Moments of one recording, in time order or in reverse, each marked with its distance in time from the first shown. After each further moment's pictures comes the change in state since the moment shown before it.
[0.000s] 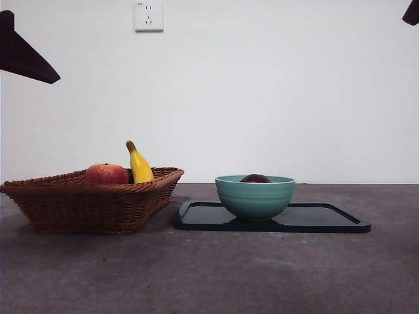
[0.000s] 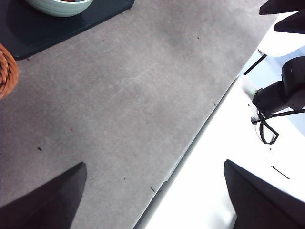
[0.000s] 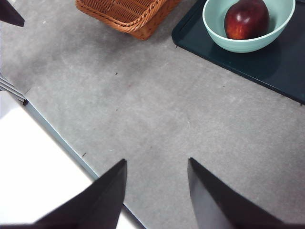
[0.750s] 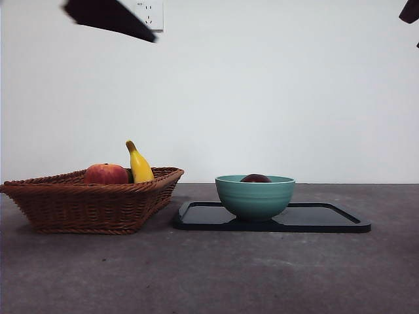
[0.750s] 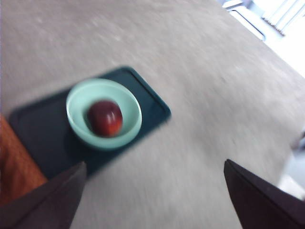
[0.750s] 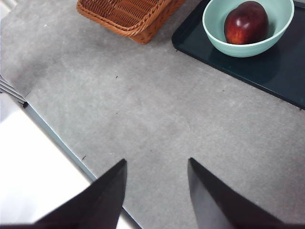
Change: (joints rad) left arm -0.154 0.355 0.346 0.338 -0.312 -0.206; right arm 0.000 0.000 0.000 0.013 0.000 0.001
